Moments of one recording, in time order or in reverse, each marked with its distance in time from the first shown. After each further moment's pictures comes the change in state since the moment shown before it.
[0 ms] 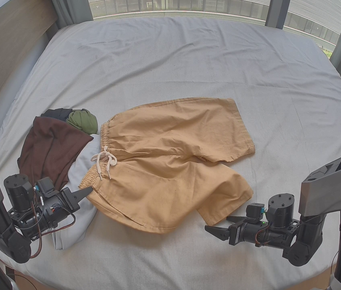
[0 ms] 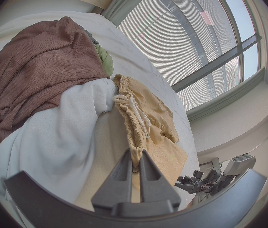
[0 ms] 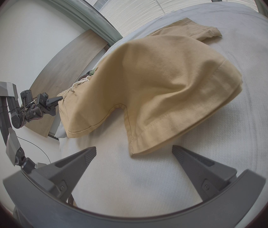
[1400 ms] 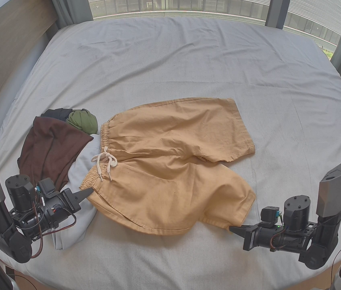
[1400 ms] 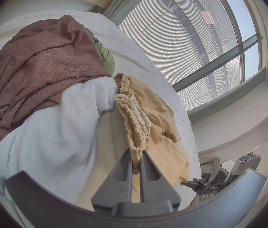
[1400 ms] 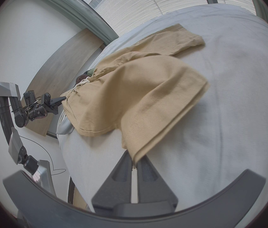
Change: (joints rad) left arm -0.002 0.015 -0.003 -0.001 0.002 0.003; right arm -0.014 -0.114 0.155 0.003 -0.028 -0.008
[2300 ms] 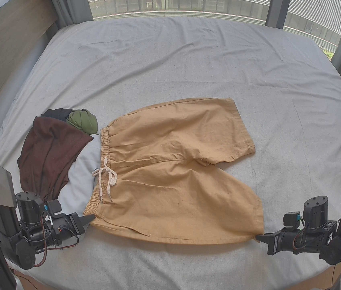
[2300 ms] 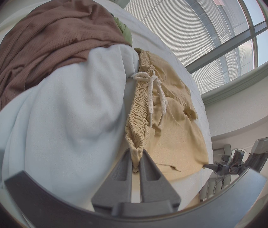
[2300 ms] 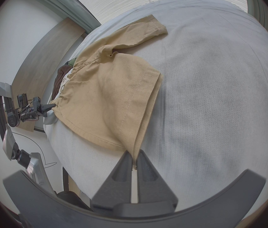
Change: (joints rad) left arm 0.032 0.151 0.100 0.000 -0.015 0.150; right arm -0.167 -0.165 0.129 0.250 0.008 -0.094
